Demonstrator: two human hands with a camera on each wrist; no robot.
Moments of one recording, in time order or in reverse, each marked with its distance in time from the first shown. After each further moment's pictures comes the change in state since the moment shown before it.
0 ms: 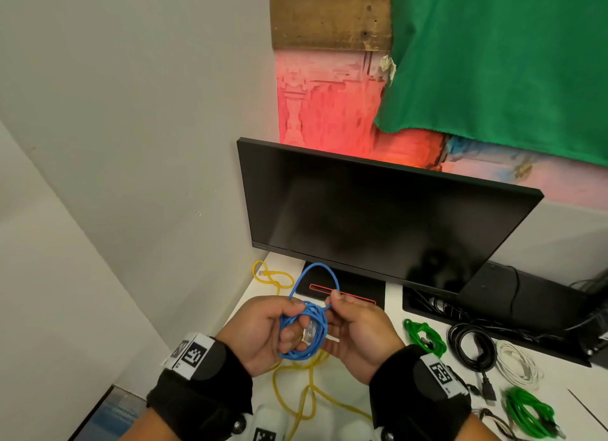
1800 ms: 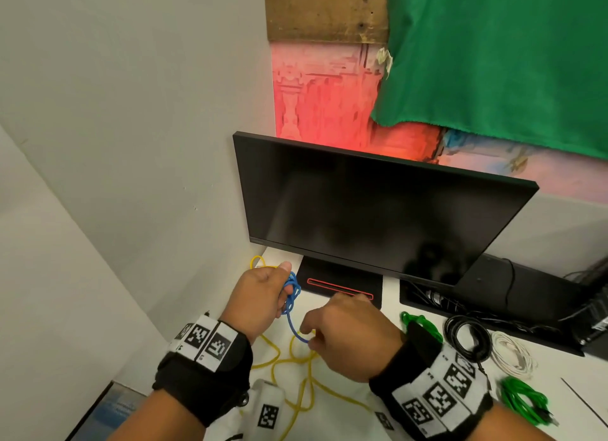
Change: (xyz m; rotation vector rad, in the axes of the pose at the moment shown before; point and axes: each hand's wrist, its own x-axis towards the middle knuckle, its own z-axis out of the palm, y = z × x) left_hand 0.022 0.008 -0.006 0.598 0.431 0.275; right_hand -0.024 -0.021 0.015 -1.875 -0.199 -0.592
